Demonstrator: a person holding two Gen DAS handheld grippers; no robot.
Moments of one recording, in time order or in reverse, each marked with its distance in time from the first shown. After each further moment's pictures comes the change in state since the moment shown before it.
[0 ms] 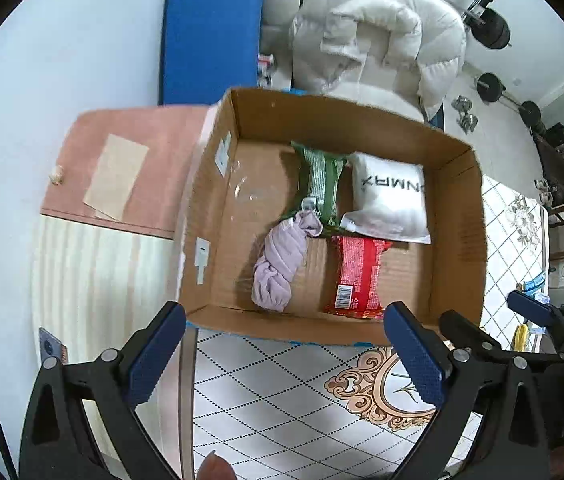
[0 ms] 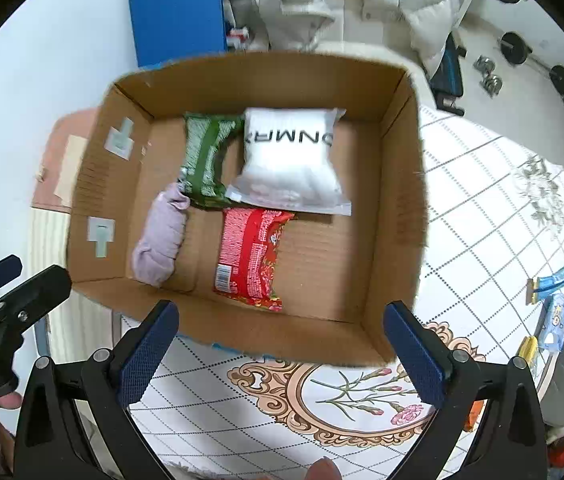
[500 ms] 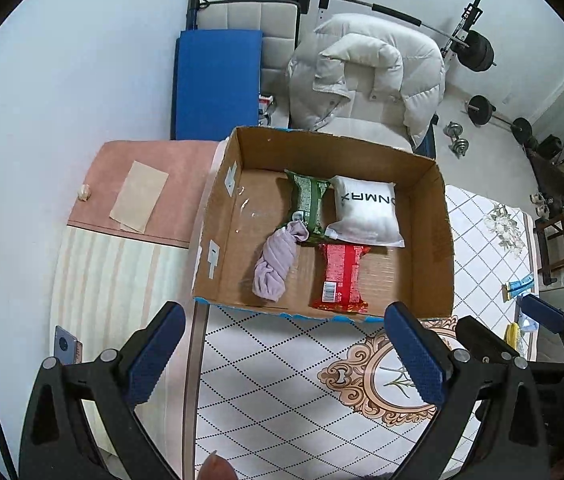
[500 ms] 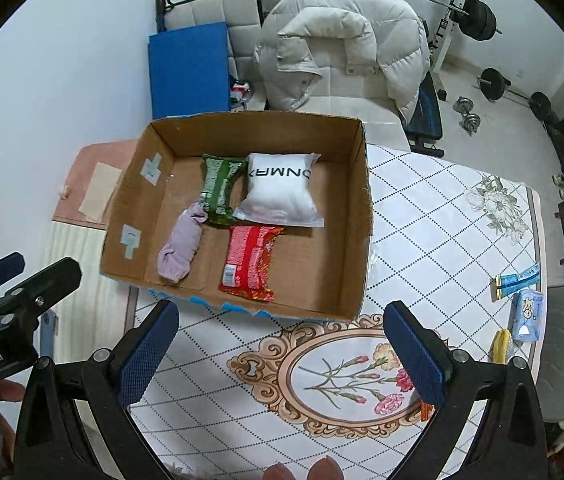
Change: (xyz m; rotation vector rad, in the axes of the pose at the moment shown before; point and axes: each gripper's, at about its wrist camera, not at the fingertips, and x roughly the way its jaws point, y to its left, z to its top) left arm -0.065 -0.013 -0.039 0.008 -0.139 0.015; right arm -0.081 -0.005 -0.052 -0.001 -0.168 -0.011
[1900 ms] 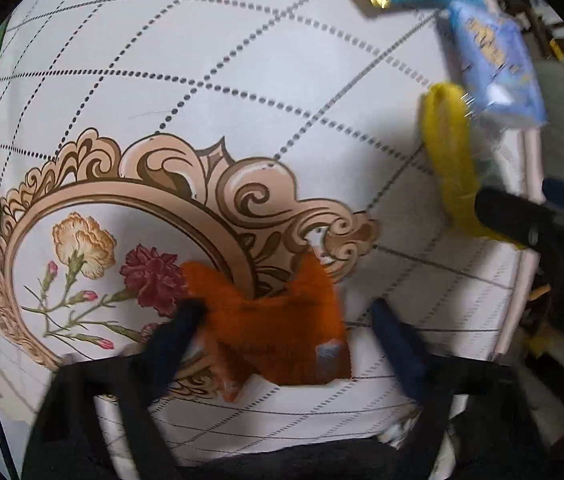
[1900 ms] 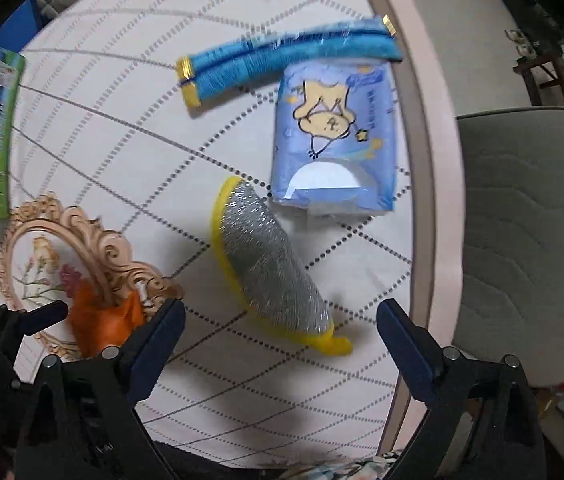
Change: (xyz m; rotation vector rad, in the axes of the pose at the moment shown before) left arm 0.254 -0.428 -0.174 0.400 0.640 -0.064; right arm 0.142 -0.440 -0.153 0.252 0.460 -0.092
